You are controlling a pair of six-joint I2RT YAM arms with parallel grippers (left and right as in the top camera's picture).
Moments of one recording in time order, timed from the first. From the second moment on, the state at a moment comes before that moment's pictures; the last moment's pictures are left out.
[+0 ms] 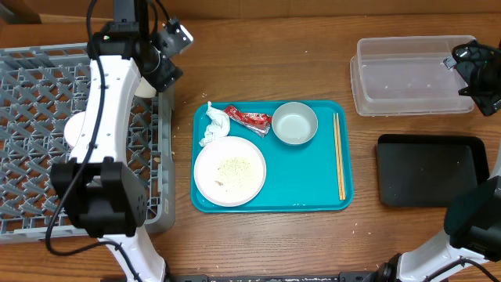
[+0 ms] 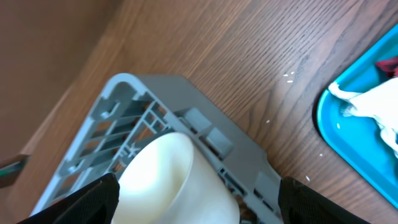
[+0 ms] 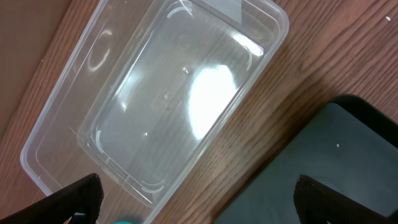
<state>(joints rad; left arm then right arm) 0.00 2.00 1.88 -0.94 -0.01 0.85 -0.38 1.86 1.86 -1.13 0.01 0.59</state>
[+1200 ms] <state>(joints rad) 0.00 2.02 1.88 -0.92 -0.06 0.73 -0.38 1.86 1.86 -1.13 0.01 0.59</state>
